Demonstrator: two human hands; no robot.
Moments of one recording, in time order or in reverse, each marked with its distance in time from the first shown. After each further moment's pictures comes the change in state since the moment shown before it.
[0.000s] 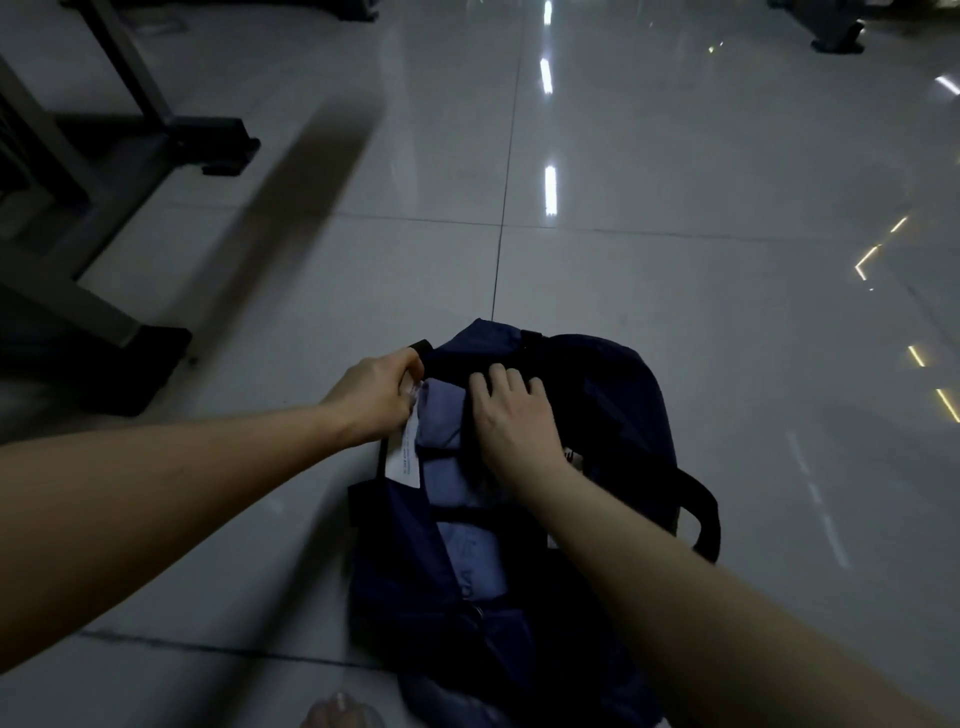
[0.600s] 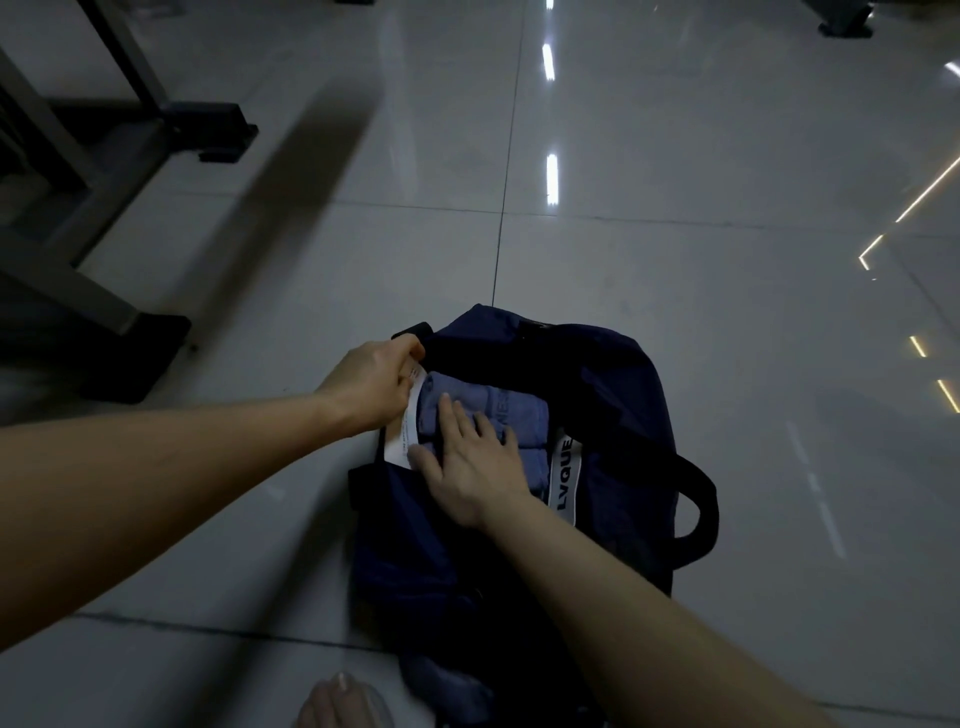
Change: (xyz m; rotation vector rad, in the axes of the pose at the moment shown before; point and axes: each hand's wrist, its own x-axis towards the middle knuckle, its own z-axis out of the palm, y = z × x) left_hand -0.005 0.000 -0.002 0.070 0.009 0.049; right_hand -0.029 -0.048 0.011 0.538 -0.414 0.133
